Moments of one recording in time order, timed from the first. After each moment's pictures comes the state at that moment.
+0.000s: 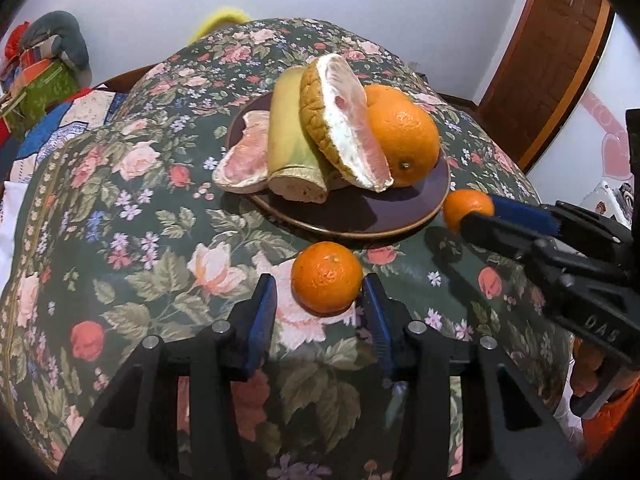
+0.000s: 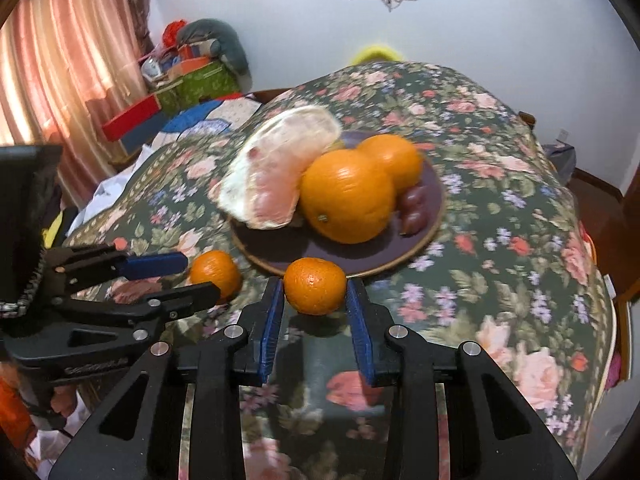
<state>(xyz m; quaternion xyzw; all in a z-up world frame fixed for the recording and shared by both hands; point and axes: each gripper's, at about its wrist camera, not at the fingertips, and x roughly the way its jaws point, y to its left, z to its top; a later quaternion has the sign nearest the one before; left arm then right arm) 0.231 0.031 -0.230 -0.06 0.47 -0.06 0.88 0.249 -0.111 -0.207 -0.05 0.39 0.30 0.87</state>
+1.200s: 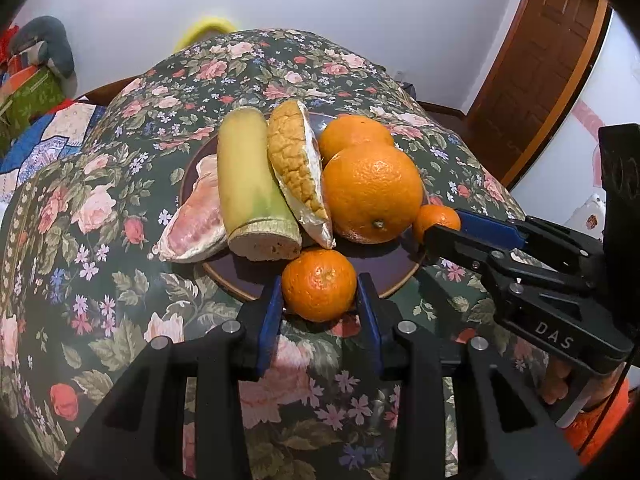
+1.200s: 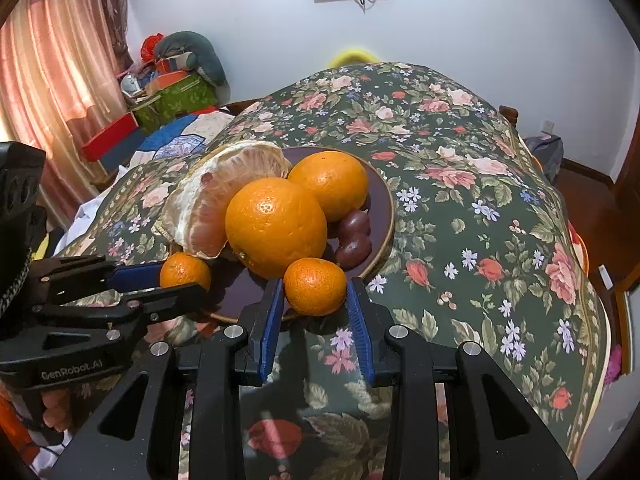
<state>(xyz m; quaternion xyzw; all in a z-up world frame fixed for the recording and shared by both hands) 0.269 0.013 -0.222 -0.06 0.45 -0.08 0.89 0.287 -0.124 -0.213 -0.04 0.39 0.28 0.87</state>
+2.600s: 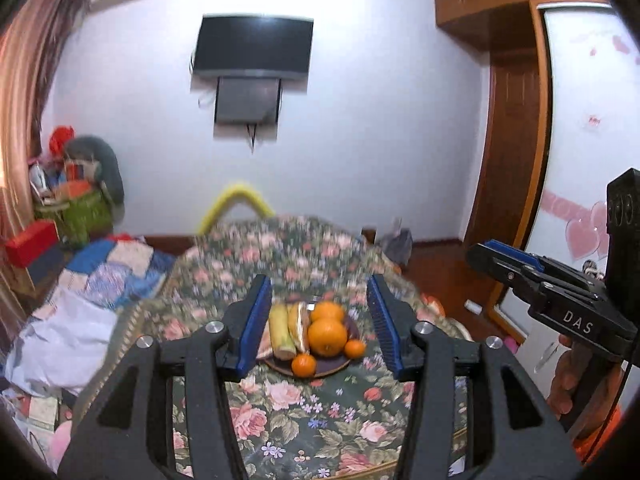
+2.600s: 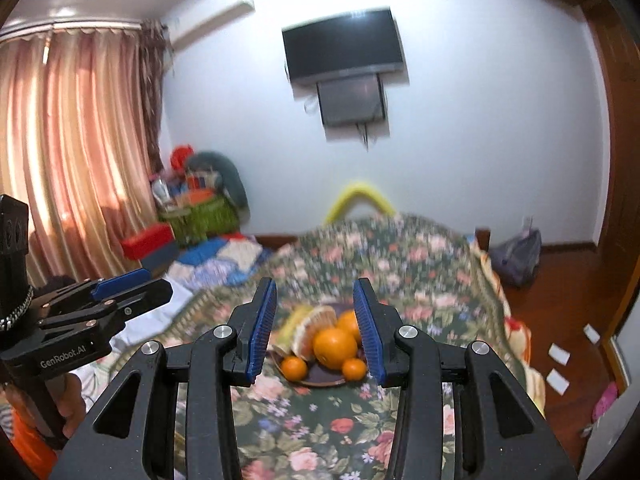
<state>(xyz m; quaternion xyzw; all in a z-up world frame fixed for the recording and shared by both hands) 0.078 0.006 -0.011 -0.04 0.16 -0.03 0.99 0.139 -0.177 -0.032 0.03 0.16 0.29 0.94</state>
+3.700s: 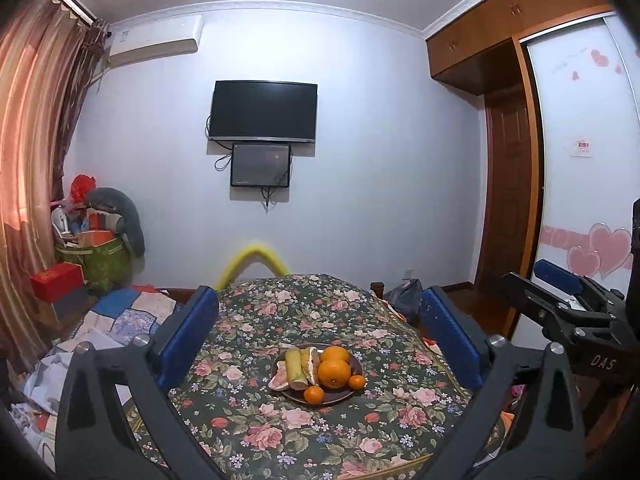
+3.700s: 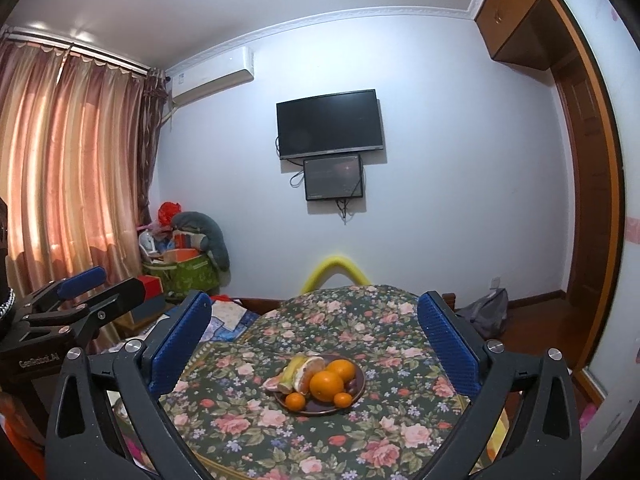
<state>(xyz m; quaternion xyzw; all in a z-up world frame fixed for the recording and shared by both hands) -0.001 -0.002 0.025 -0.02 0.07 0.00 1.00 0.063 -0.183 -0.014 0.03 0.05 0.23 0.97</state>
